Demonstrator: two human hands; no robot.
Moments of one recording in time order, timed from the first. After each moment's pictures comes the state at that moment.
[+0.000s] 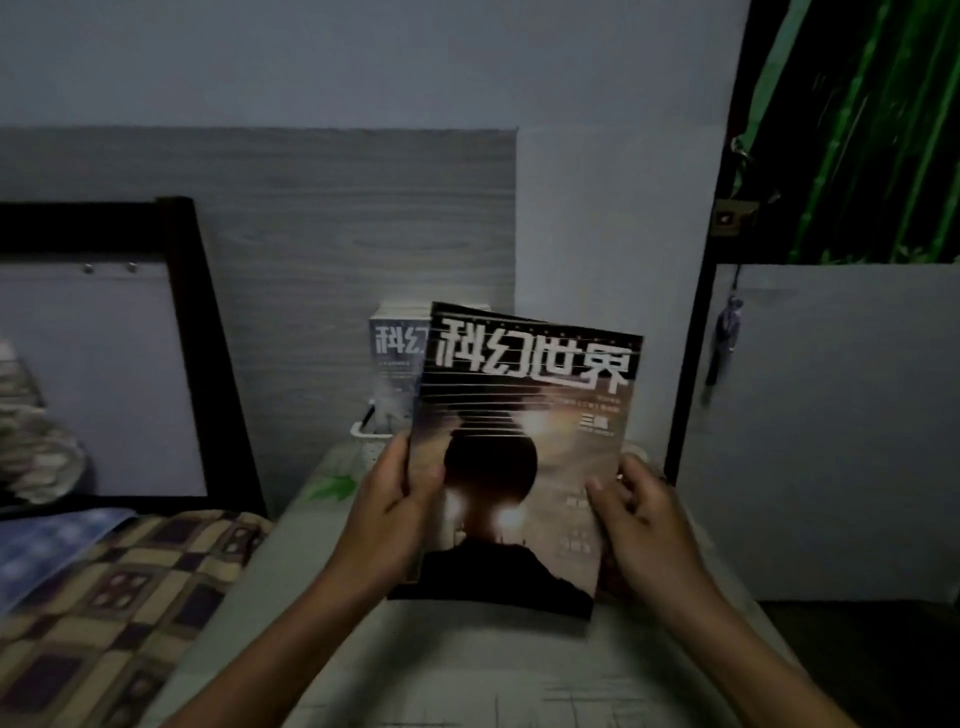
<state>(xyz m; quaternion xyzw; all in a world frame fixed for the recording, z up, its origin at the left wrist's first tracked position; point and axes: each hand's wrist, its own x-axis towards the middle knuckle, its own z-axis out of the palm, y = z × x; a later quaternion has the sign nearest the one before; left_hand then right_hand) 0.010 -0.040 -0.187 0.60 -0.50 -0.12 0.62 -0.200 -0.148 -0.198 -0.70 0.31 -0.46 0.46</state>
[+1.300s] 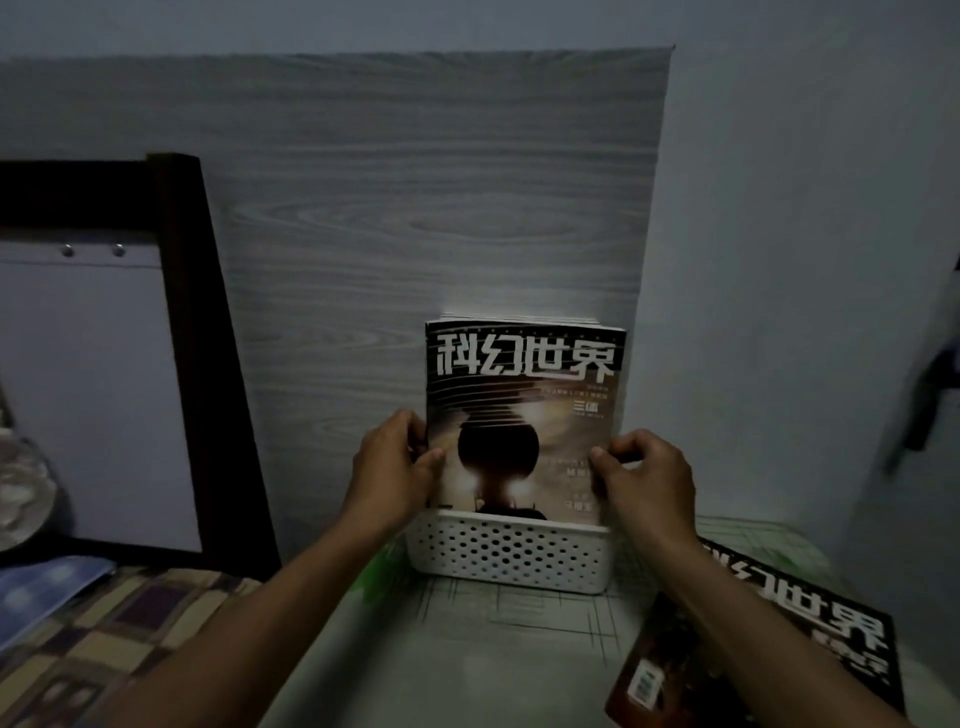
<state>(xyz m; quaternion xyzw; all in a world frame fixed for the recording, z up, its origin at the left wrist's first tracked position) 0.219 -0.206 -0.209 0.76 -0.42 0.00 0.50 0.011 -0.334 -0.211 -0.70 0.43 -0.48 0.30</state>
